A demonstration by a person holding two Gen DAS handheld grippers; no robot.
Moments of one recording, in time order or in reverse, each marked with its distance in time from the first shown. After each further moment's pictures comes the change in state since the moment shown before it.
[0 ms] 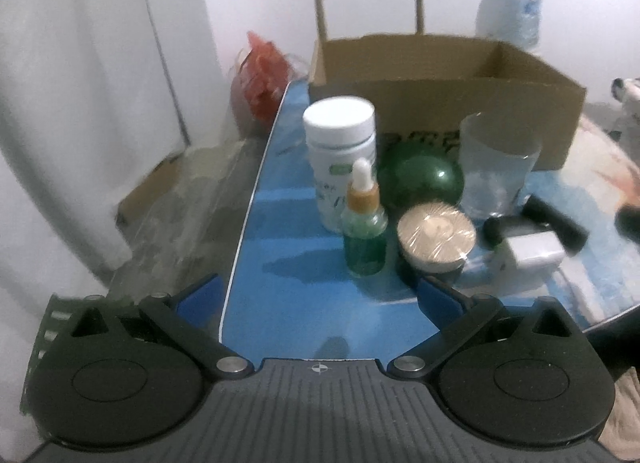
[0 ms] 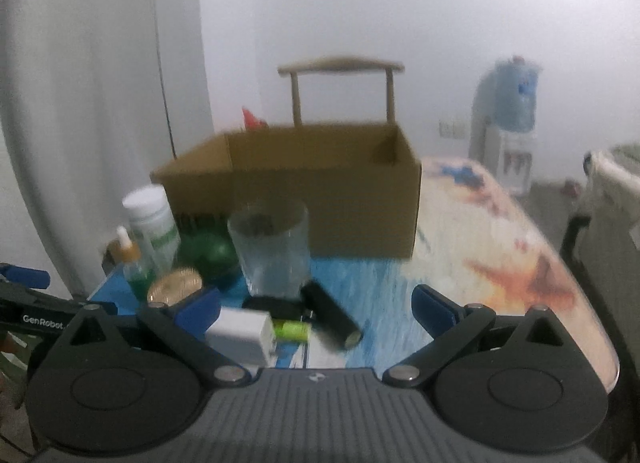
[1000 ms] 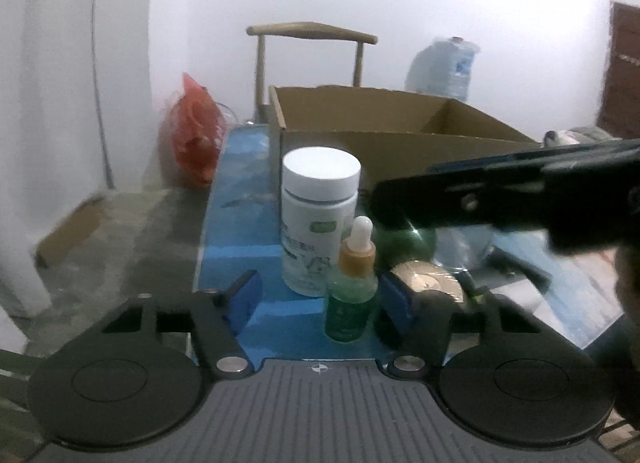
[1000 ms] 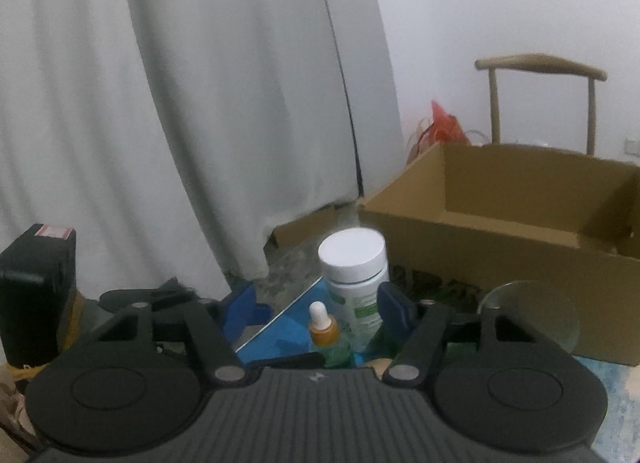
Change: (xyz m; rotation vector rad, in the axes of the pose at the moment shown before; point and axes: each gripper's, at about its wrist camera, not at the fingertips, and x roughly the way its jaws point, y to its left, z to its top) left arm 0.035 0.045 0.001 -0.037 -0.171 -0.303; right arm 0.081 0.094 0.055 -0.123 0.092 0.551
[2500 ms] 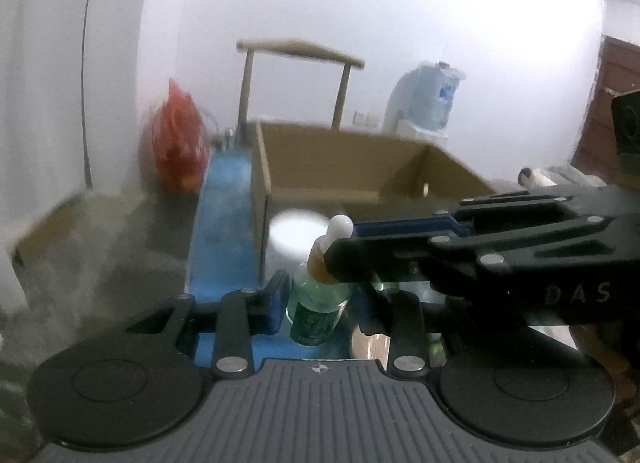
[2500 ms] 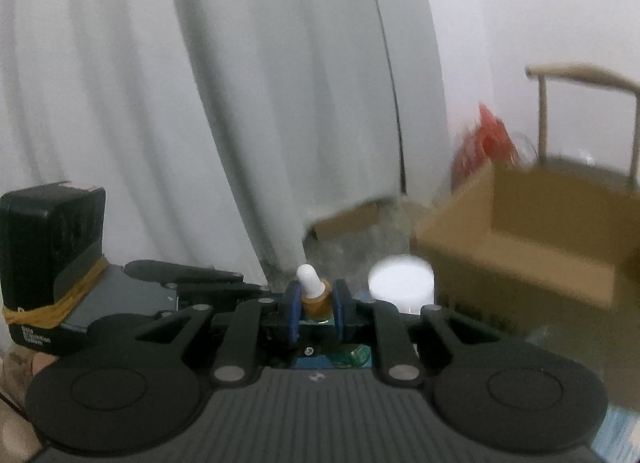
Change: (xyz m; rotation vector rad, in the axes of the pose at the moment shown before) left arm -0.032 0.004 0.051 -0.039 -0.045 -0.066; right arm -0.012 0.016 0.041 -0.086 0.021 0.125
